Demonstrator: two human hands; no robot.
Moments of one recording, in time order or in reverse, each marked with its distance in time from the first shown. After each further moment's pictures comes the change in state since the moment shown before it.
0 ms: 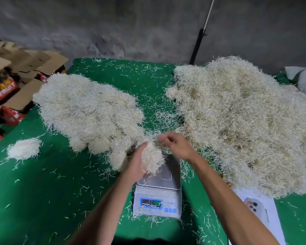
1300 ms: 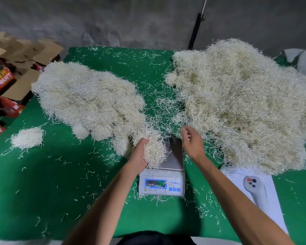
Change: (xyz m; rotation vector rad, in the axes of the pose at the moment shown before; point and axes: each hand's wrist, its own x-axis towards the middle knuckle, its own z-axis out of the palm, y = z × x) left_hand -0.008 -0.028 -0.024 0.133 0.142 -0.151; right_hand -0.048 0.064 0.023 -0.069 0.501 0.068
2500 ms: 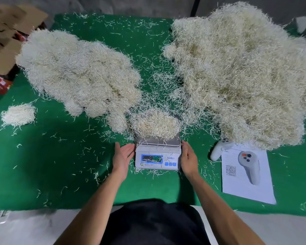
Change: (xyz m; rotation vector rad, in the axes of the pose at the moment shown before) left_hand 0.010 -0.109 -0.075 -0.065 0.080 0.217; right_hand -0.115 0.108 0.045 0.063 -0.038 0.302
